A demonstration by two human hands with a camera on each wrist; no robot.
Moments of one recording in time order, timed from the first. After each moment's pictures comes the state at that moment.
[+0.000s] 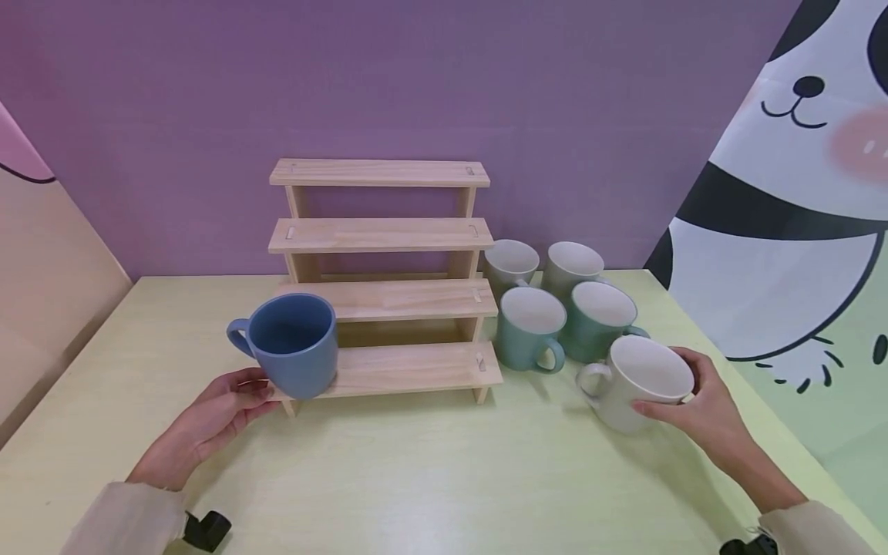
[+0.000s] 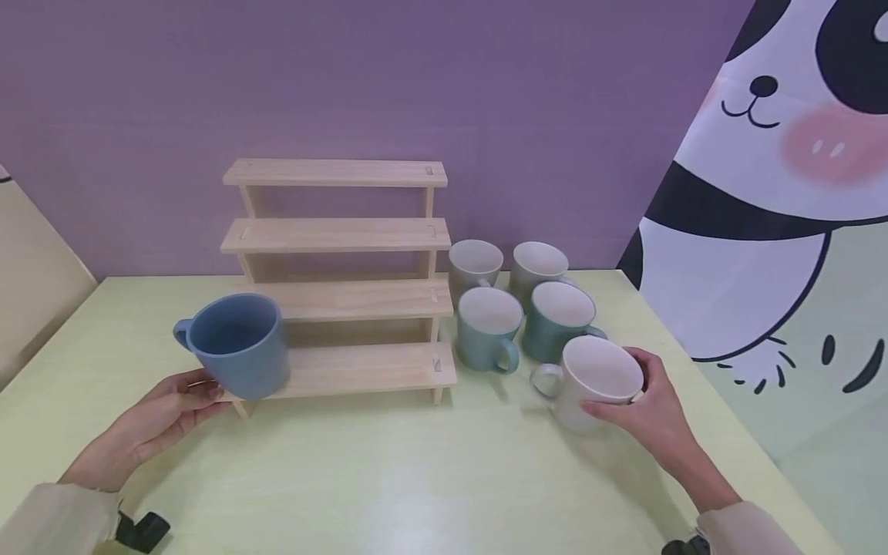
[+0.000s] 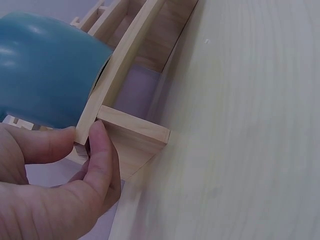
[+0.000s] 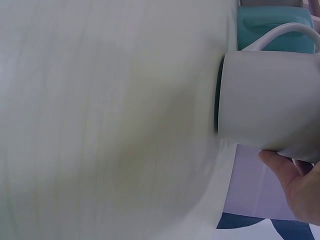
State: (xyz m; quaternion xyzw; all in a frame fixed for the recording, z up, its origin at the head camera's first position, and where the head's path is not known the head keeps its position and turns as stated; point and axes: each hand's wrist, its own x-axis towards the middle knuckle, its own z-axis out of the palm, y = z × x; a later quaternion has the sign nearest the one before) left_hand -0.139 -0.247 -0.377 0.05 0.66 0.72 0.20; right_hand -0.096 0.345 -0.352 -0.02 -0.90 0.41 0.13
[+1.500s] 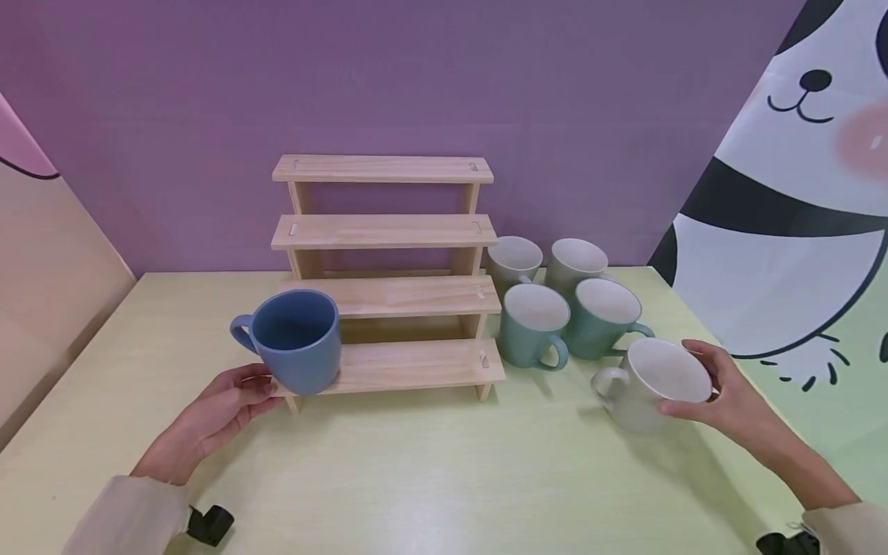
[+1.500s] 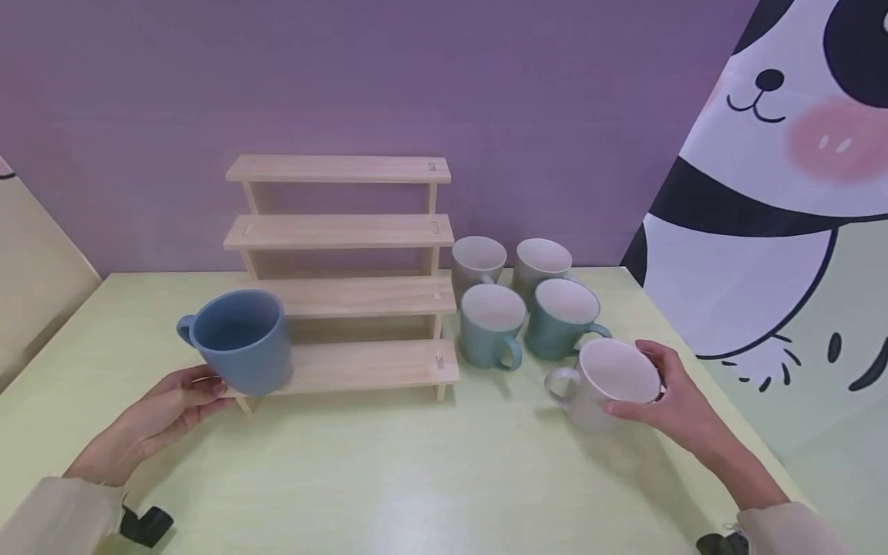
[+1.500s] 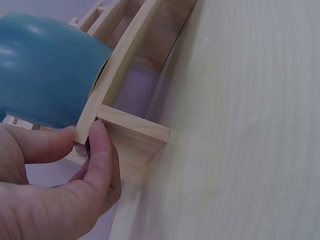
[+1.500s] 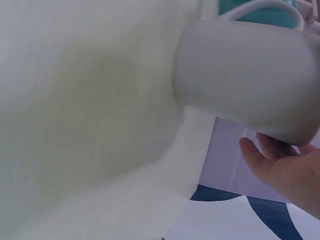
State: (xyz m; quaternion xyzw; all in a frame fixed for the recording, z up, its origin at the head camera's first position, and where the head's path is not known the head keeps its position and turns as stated) left_hand -0.140 -0.247 -0.377 0.05 0.66 0.72 0.21; right_hand -0.090 0.371 -0.336 0.03 -0.92 0.38 0.04
